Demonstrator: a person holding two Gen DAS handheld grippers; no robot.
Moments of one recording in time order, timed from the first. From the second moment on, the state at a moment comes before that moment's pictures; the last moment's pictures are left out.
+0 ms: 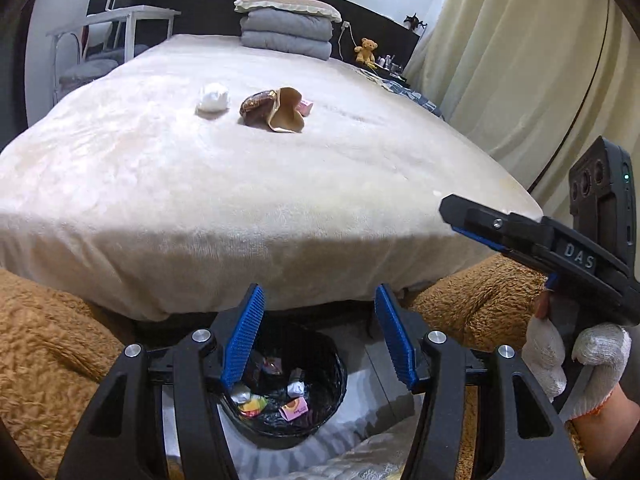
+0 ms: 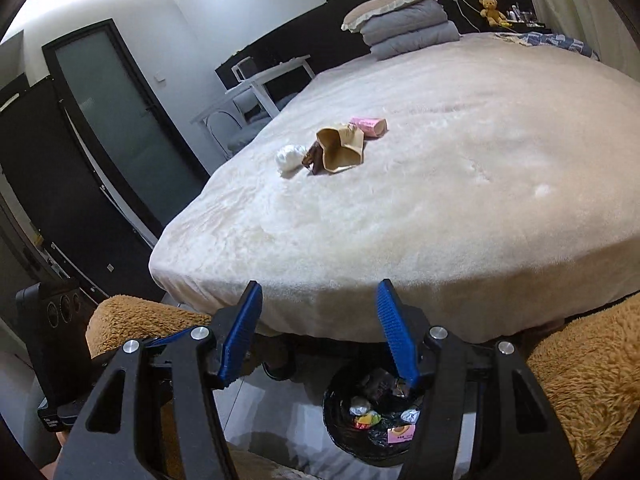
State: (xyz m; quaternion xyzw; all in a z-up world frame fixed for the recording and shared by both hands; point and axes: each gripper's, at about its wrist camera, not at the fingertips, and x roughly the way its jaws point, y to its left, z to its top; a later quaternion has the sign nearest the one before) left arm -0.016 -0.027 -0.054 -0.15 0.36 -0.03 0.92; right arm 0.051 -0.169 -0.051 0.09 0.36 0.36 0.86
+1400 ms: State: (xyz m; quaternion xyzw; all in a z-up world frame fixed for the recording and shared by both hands) left arm 0.191 0.121 -0.006 -0.13 0.33 0.02 0.93; right arm 0.283 -0.075 -0.052 0.14 0.47 0.39 0.78
